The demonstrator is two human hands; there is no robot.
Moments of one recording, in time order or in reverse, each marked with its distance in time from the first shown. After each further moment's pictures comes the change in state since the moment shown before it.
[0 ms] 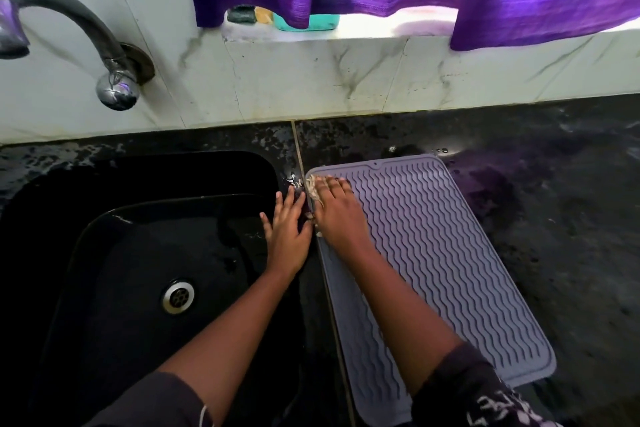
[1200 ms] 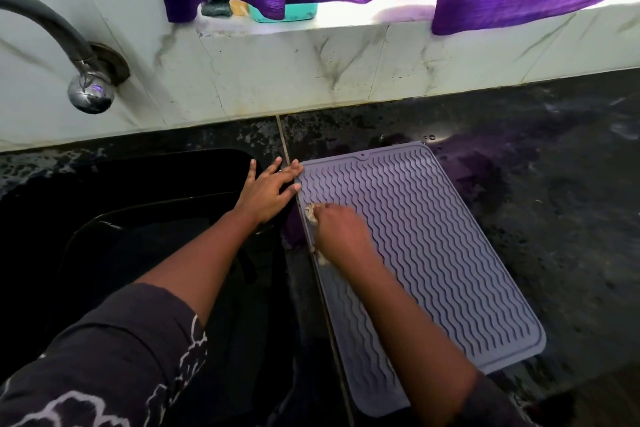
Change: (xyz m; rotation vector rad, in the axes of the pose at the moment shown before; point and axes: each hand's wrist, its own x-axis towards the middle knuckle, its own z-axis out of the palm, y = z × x) left_hand 0.084 -0.007 -0.037 0.441 -0.364 0.286; right_hand -0.037 -0.011 -0.033 -0.093 -0.195 0.079
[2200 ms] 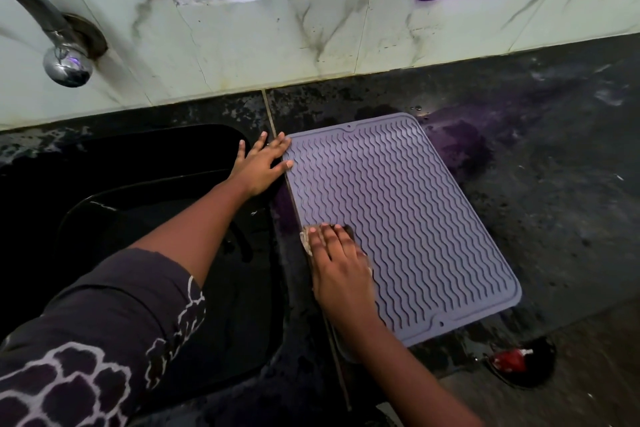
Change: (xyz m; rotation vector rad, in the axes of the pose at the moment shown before) left_hand 0.001 0.001 0.007 -0.022 -0.098 -0.046; right_hand -0.128 0.007 0.045 -0.005 0.161 -0.009
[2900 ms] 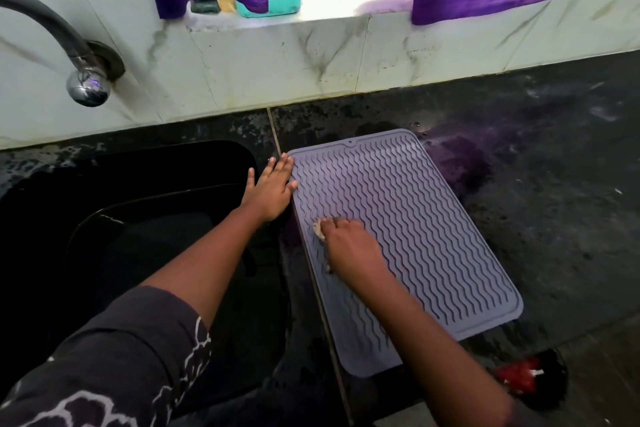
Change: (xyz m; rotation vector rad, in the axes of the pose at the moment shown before) left_hand -0.018 0.023 0.014 0.063 -0.007 -0.107; right_hand 0.063 0.014 -0.030 -0.025 -0.232 -0.023
